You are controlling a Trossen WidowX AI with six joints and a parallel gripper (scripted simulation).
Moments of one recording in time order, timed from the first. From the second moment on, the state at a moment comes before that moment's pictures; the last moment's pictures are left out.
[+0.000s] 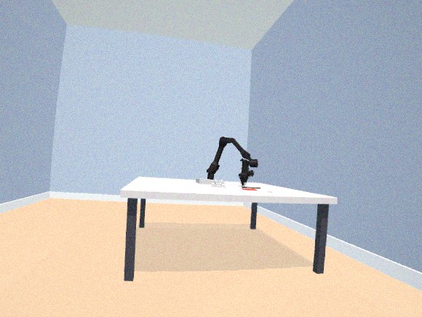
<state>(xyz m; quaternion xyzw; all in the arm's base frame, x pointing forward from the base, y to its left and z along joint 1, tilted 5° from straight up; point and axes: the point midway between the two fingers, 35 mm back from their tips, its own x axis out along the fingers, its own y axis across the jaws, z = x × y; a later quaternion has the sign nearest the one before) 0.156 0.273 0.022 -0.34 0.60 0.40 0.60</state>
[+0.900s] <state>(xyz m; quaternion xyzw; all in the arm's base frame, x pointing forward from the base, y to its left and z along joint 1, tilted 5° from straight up) 0.159 0.268 0.088 -0.34 0.61 0.40 0.60</state>
